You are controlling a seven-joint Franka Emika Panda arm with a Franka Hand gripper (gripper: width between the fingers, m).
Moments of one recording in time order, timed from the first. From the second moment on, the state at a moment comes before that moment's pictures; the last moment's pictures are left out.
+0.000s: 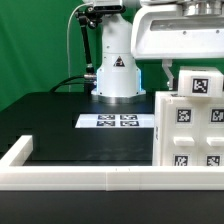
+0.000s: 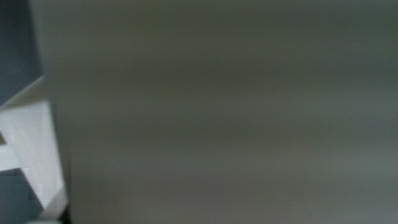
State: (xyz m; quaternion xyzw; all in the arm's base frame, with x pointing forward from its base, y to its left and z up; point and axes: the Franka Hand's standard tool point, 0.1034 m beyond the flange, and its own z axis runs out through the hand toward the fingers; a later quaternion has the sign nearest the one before) arm 0.624 0.086 0.144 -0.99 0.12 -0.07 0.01
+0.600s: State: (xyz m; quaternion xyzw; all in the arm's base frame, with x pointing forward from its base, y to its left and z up) arm 0.625 0.083 0.144 -0.95 0.31 -0.06 0.03
